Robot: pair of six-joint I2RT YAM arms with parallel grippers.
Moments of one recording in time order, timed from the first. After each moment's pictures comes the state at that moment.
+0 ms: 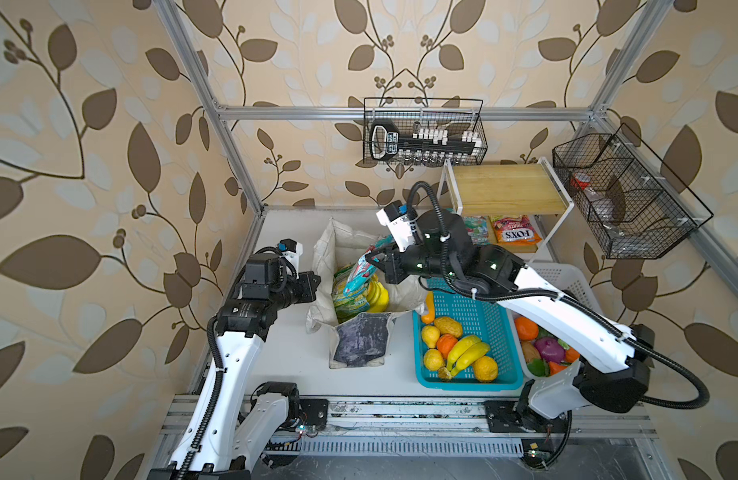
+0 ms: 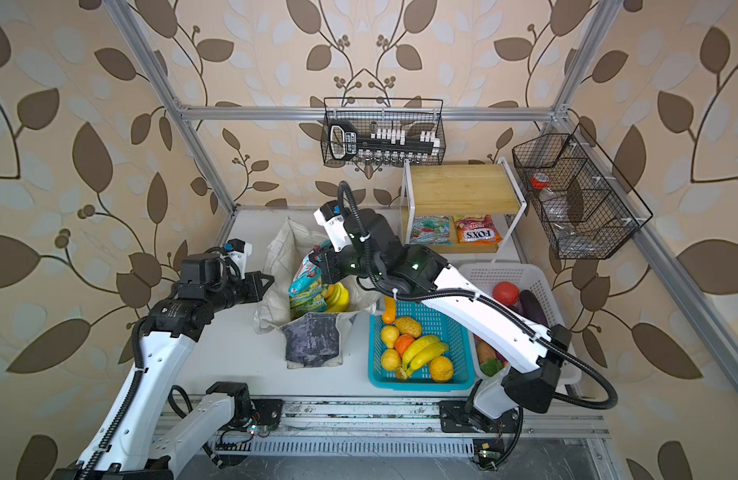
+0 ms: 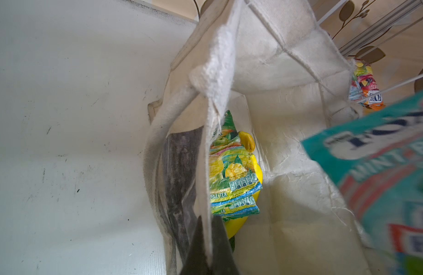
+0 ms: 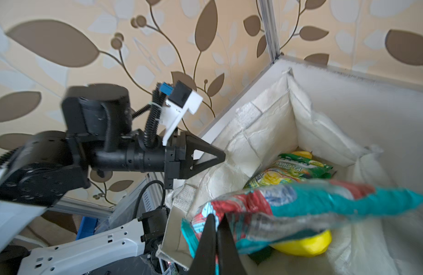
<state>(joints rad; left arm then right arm) -0.02 0.86 0.95 -0.77 0.39 -0.27 0.94 1.56 1.71 -0.60 -0.14 0.41</state>
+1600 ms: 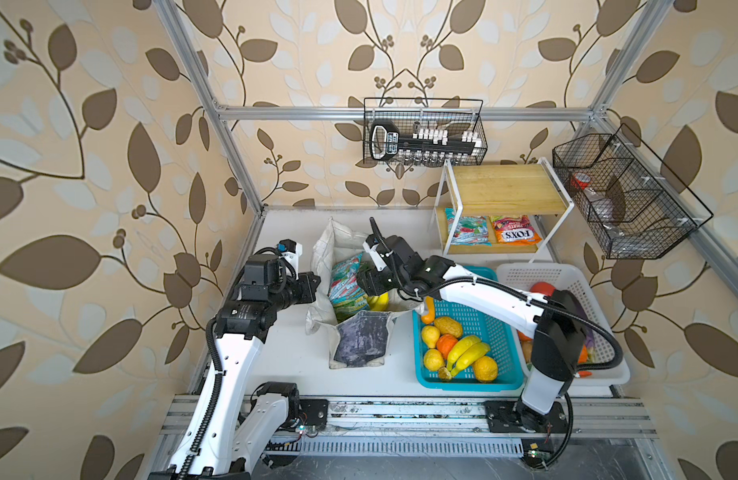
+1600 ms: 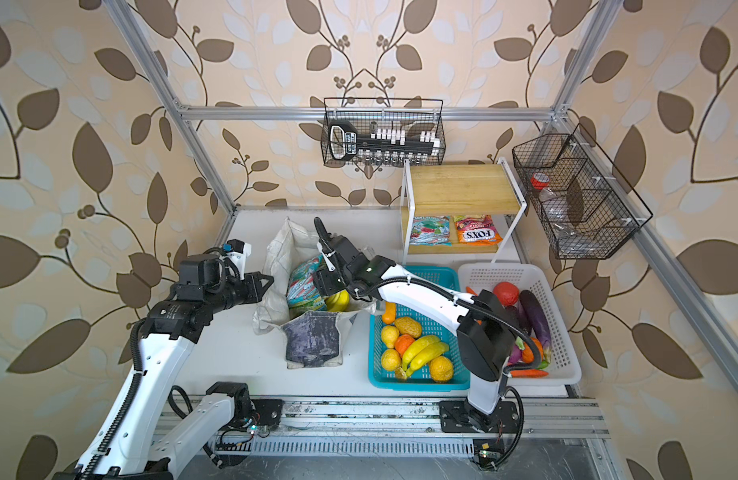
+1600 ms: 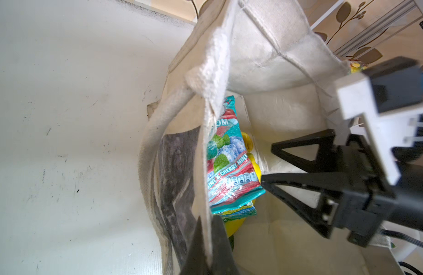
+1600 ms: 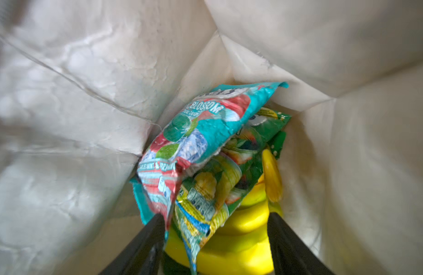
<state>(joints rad) -0.02 0.85 0.95 -0.77 0.39 -0.27 0.88 1.73 1.48 -0.47 0.04 0.37</state>
